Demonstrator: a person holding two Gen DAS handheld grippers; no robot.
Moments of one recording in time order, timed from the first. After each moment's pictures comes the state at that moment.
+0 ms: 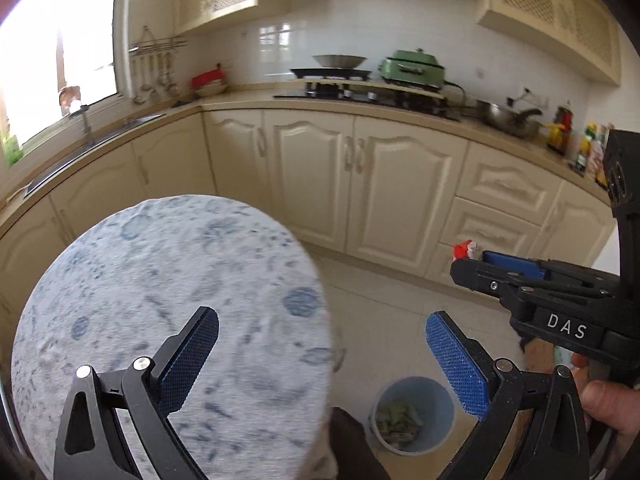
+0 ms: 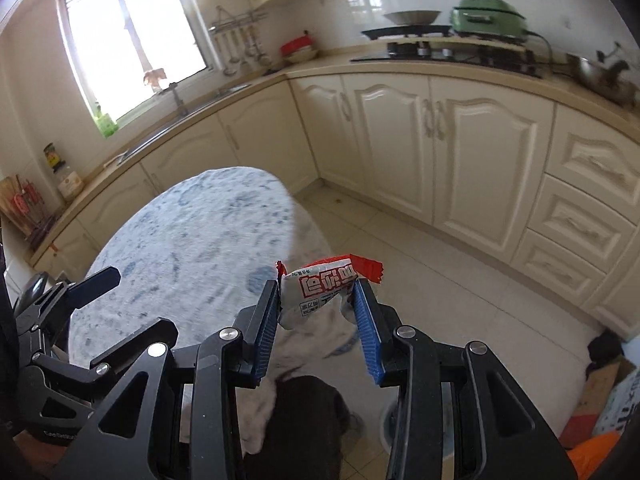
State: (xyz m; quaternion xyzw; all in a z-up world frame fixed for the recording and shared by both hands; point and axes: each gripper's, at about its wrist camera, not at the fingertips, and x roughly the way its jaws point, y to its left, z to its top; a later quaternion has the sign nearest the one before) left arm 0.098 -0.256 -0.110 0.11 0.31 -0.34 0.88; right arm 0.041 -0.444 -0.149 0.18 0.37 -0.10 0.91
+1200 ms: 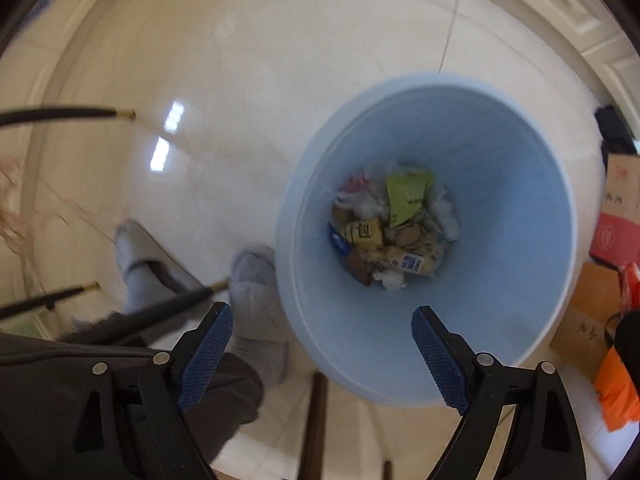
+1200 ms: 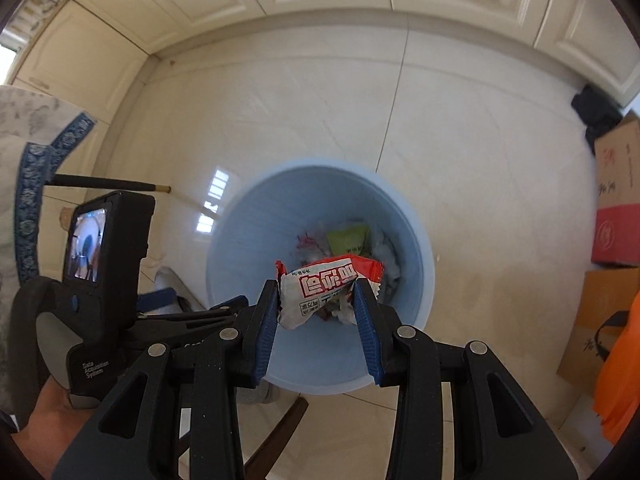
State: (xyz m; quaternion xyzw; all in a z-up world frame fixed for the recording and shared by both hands) left arm 0.153 -0.544 -0.634 0.29 0.70 -0.21 0.62; right arm -0.078 -0.594 -0.562 0.36 0.57 -0.22 0.71
